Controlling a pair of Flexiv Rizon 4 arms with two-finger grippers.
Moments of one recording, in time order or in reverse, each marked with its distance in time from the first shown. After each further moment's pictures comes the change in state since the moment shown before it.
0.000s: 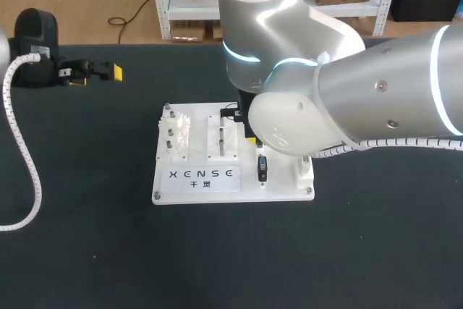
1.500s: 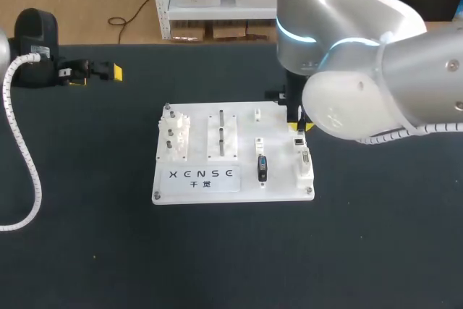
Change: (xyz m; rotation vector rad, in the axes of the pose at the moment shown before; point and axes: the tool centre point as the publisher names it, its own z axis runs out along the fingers) left arm 0.000 0.000 0.000 0.000 0.000 0.000; right arm -0.013 -0.081 -0.018 0.007 -0.009 0.103
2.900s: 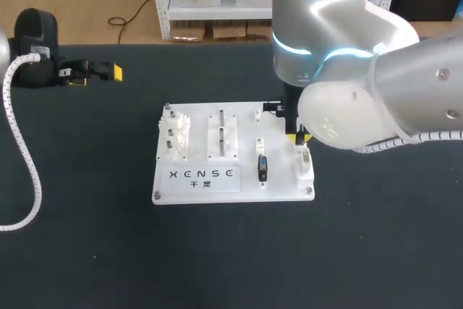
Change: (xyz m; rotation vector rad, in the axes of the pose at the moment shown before) left arm 0.000 0.000 0.000 0.000 0.000 0.000; right arm 0.015 0.001 0.018 0.016 0.034 -0.009
